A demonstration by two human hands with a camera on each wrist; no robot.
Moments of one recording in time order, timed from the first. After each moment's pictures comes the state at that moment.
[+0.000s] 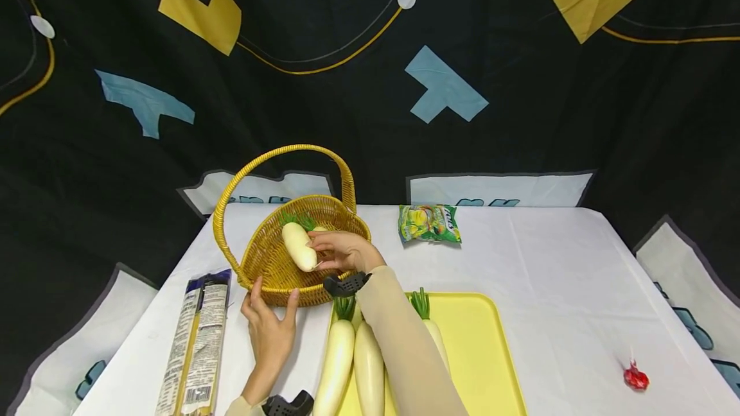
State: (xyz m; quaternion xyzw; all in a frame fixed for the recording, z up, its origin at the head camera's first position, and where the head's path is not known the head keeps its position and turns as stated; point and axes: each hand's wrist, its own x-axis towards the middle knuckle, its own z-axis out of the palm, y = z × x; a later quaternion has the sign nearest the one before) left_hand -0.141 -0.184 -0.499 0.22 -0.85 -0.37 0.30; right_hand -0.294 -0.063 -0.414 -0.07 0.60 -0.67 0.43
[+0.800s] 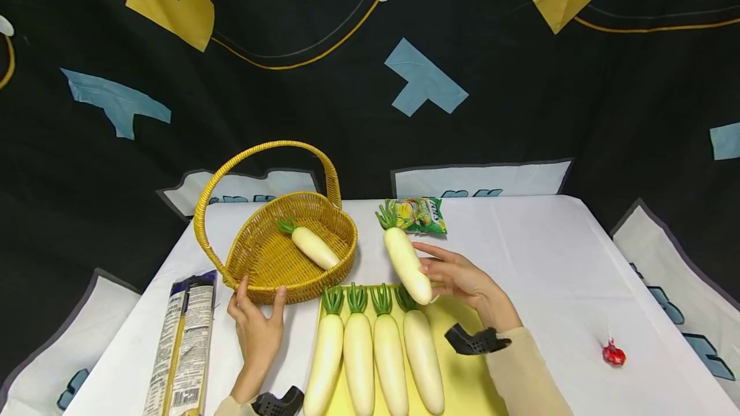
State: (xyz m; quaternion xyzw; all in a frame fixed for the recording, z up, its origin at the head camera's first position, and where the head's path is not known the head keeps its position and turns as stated) left_hand -0.142 -0.184 -0.497 0.21 -0.85 -0.39 0.30; right_hand -0.224 0.162 -0.410 -0.14 0.60 -0.72 0.33
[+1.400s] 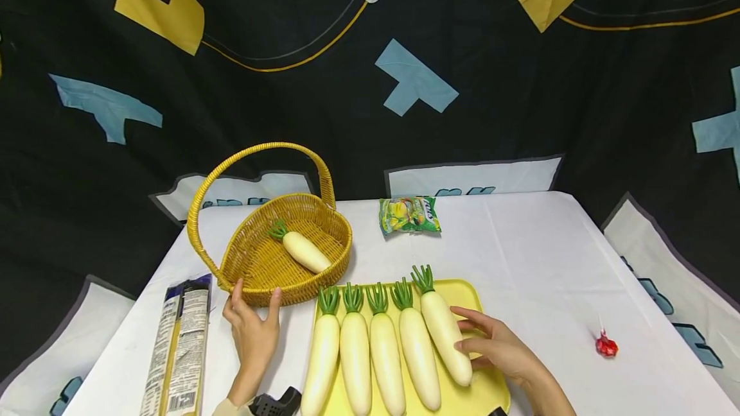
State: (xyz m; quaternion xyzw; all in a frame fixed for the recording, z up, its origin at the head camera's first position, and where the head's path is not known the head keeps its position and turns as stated) left_hand -0.143 -0.184 -0.499 0.21 -0.85 -0.39 0.29; right_hand -0.134 0.221 -0.451 -0.07 0.71 -0.63 0.31
